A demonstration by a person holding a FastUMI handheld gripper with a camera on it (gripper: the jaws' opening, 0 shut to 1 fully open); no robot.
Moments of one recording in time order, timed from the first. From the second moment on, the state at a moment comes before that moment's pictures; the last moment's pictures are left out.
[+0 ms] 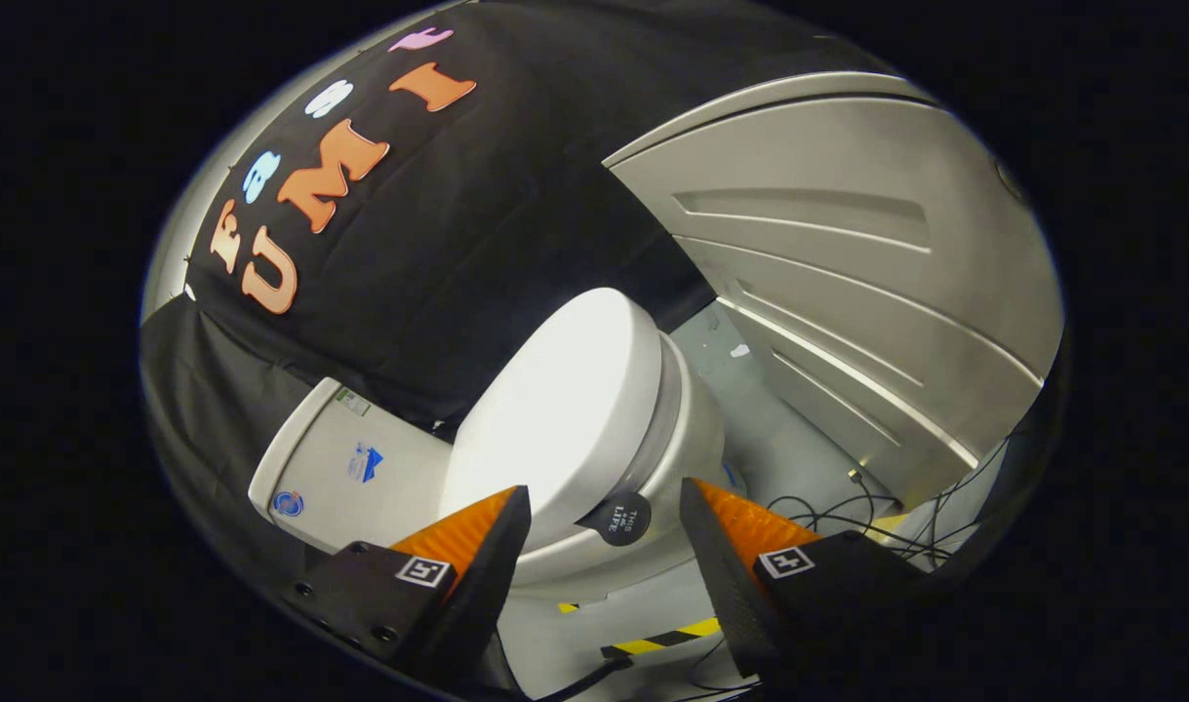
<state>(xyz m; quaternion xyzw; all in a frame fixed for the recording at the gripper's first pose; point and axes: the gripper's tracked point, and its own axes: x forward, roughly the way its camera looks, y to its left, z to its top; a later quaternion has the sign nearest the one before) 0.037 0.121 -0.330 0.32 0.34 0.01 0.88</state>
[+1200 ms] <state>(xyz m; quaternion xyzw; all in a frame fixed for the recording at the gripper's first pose) 0.060 0.147 -0.401 0.41 0.40 0.01 0.82</state>
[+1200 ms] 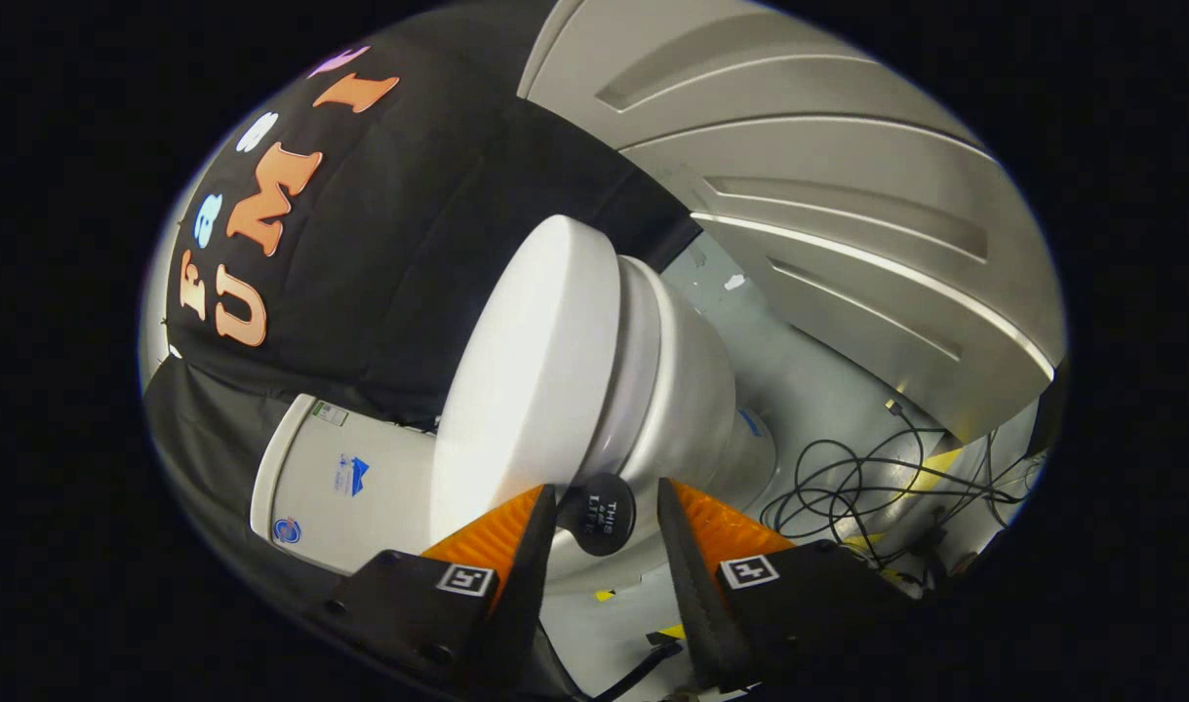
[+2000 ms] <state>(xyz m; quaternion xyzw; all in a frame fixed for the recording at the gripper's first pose) 0.076 0.140 -0.390 0.47 0.36 0.03 0.80</state>
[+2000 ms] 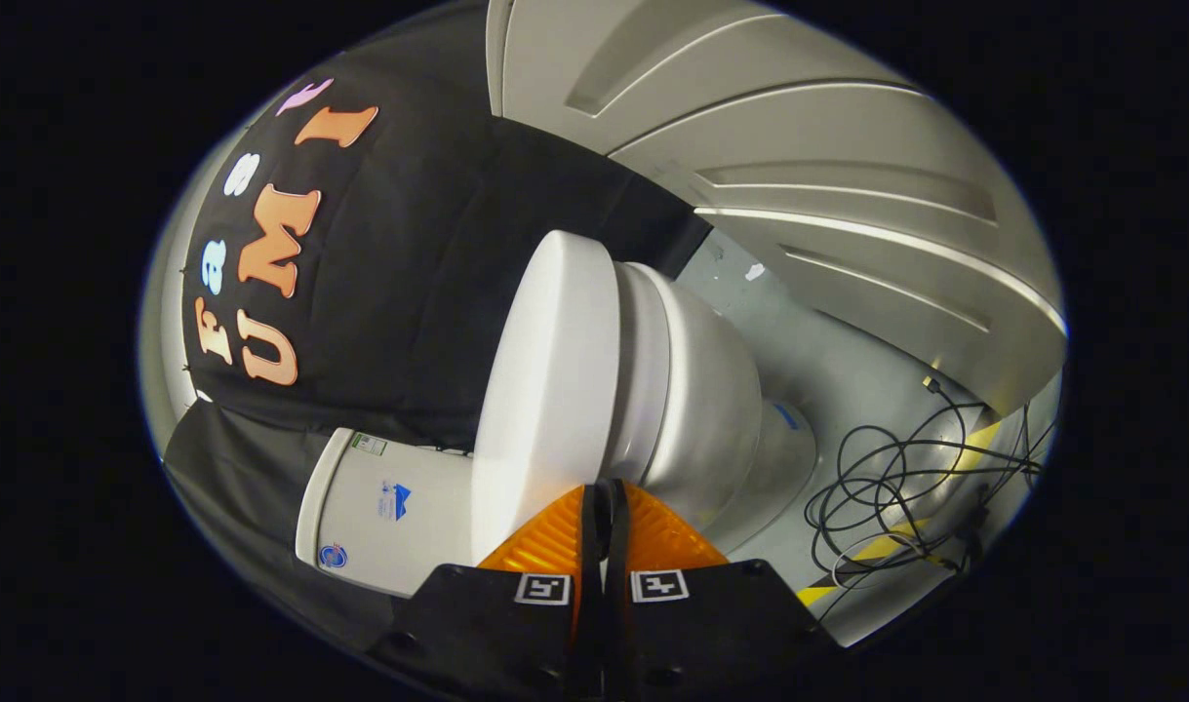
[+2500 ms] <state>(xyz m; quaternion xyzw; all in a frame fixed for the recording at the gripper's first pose) 0.076 0.140 -0.389 0.48 0.36 0.03 0.80</state>
